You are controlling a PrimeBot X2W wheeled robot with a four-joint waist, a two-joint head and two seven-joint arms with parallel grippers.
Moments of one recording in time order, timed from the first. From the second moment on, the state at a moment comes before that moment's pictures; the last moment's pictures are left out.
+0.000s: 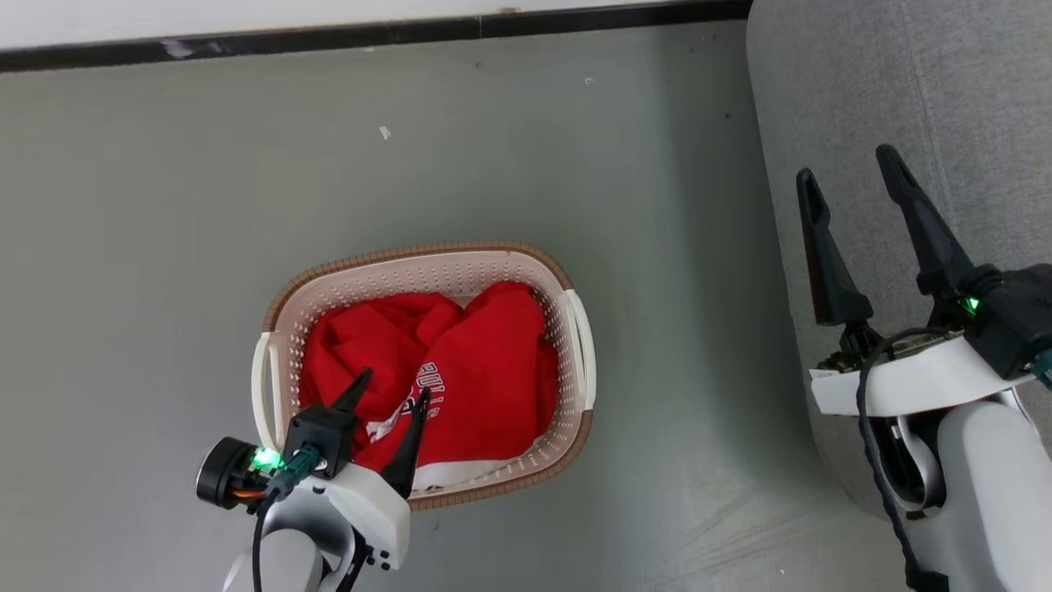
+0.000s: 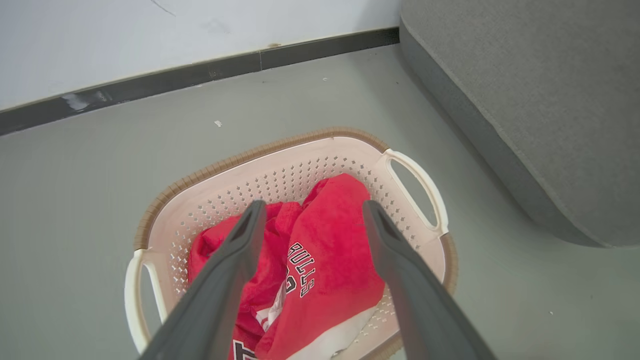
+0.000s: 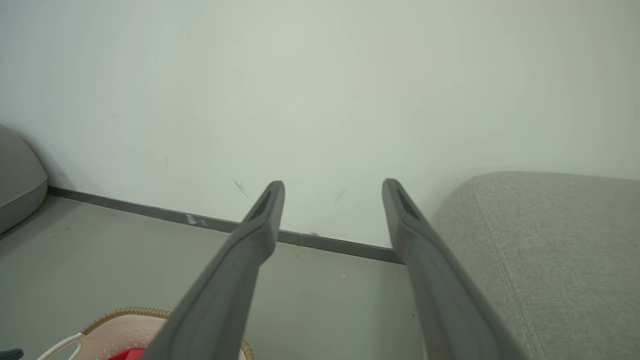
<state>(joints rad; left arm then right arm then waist) -0.29 0.05 -0.30 0.37 -0.17 -0.05 -0.10 -0.30 -0.04 0.00 -0.10 -0.01 0.13 -0.26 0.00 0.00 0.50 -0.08</state>
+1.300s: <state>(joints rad) -0.61 0.04 -0.38 0.64 -0.12 -0.07 -0.09 -0.66 -0.05 0.09 -0.10 0.00 0.13 -0.26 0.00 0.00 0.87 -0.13</state>
